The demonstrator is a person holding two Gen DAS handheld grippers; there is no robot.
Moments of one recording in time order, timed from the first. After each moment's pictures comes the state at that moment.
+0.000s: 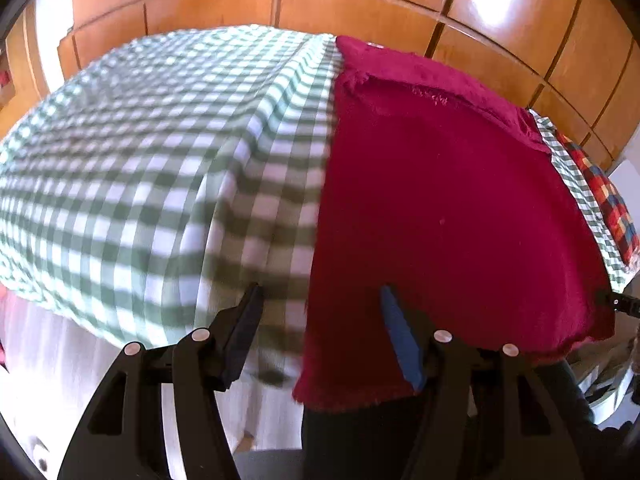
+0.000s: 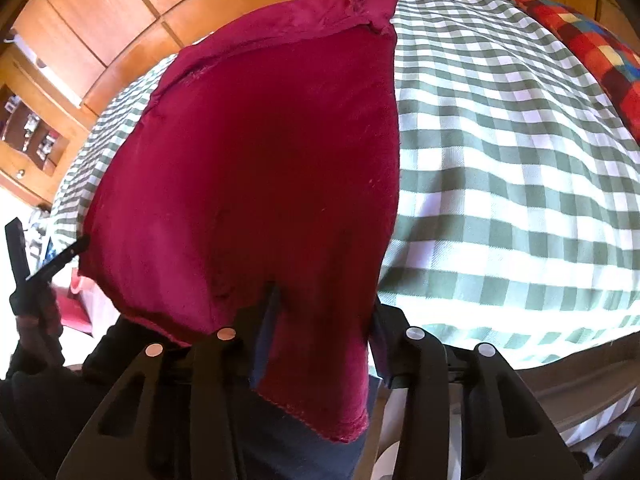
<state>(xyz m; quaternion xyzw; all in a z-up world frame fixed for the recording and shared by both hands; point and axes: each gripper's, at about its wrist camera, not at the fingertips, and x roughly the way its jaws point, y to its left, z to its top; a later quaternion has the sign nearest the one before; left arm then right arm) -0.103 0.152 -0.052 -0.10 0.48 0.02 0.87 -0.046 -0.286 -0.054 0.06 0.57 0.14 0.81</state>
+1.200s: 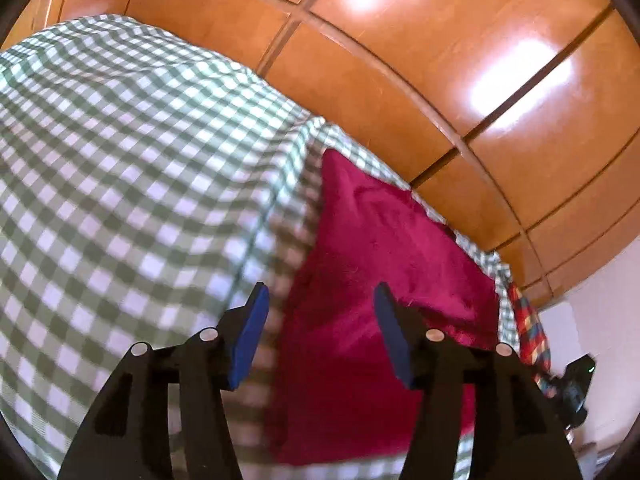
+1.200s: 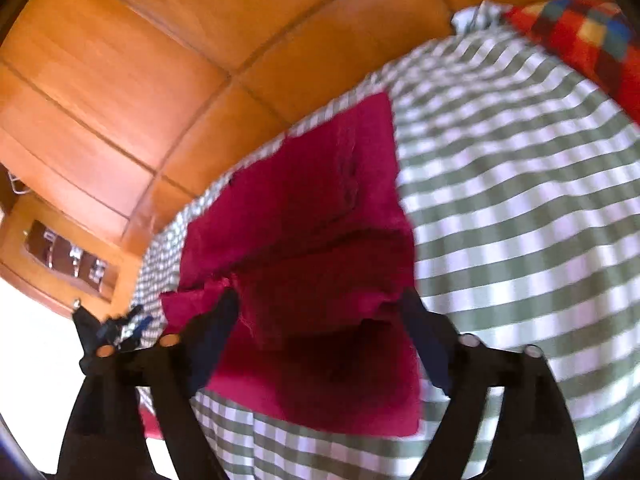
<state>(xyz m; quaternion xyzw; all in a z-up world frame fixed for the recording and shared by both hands) 0.081 0.211 -0.017 -0.30 0.40 -0.04 0.86 0.121 -0.336 -0.015 0.27 0.46 0.16 0.83</state>
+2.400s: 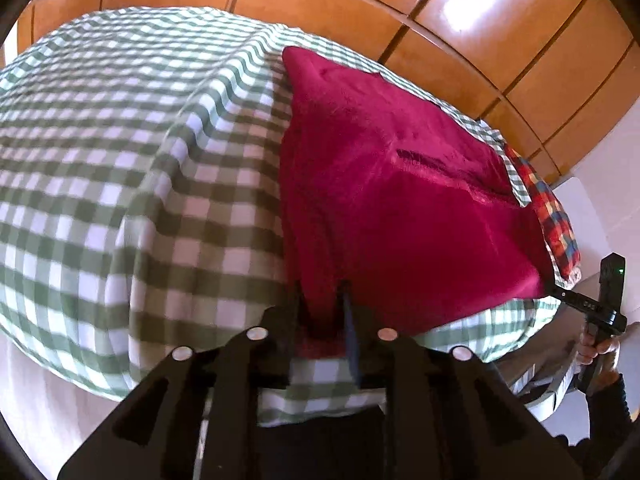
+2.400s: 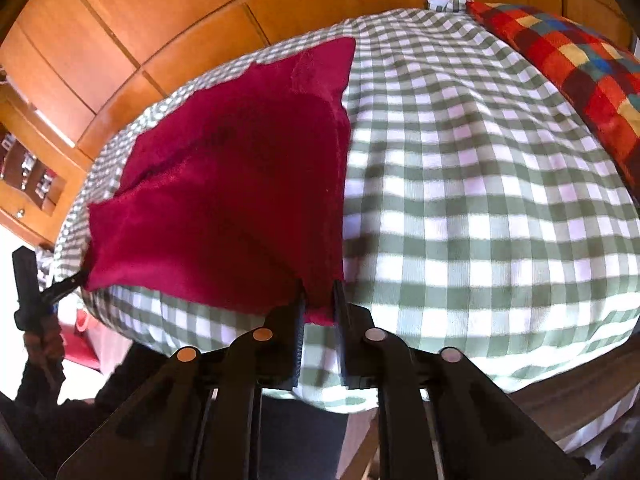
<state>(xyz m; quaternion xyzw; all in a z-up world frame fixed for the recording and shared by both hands) -0.068 0.155 -0.040 -0.17 0.48 -0.09 0.85 0.000 -0.336 -0.034 0.11 0.52 0.12 0.84</state>
